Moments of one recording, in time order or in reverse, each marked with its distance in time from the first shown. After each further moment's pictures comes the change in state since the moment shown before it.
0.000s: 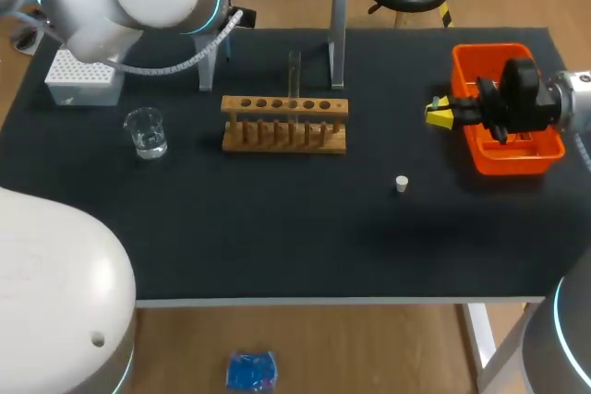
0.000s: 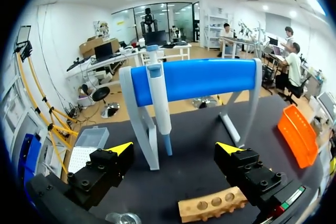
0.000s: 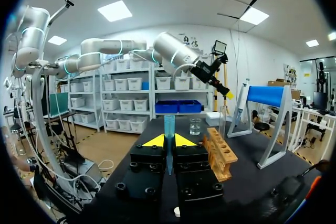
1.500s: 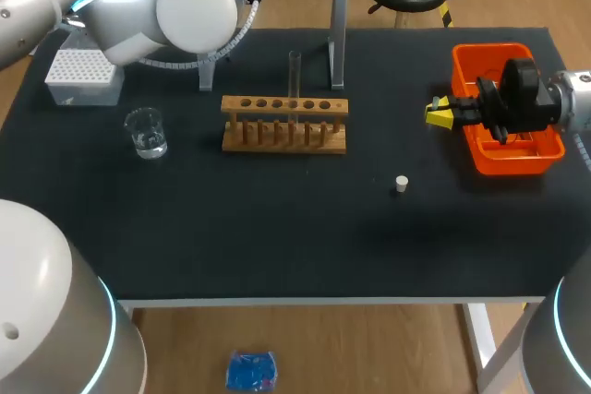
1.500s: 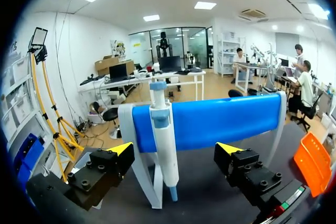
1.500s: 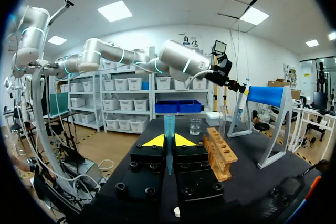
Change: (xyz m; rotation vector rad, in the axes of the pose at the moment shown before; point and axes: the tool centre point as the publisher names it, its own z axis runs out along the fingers) left arm -0.010 -0.059 0.048 0.220 -0.110 -0.060; right arm 0.000 0.000 0.000 0.000 0.000 0.000
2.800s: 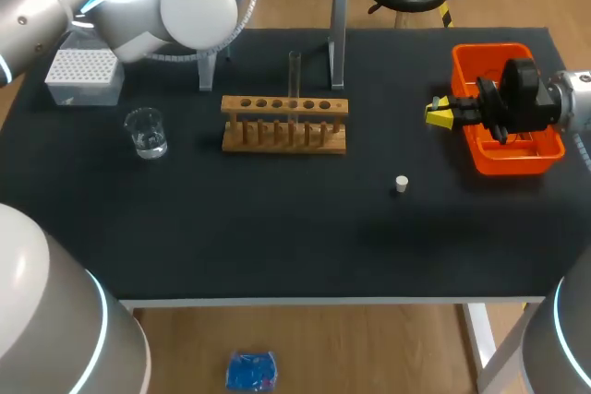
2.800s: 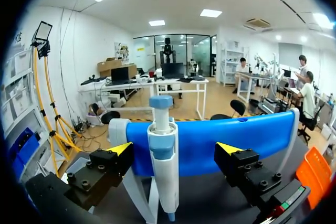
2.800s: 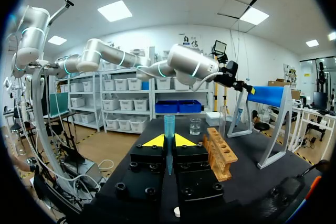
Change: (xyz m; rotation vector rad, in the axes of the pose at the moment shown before) left arm -0.004 -0.017 0.034 0.055 -0.002 -0.059; right arm 0.000 0.000 0.000 0.000 0.000 0.000
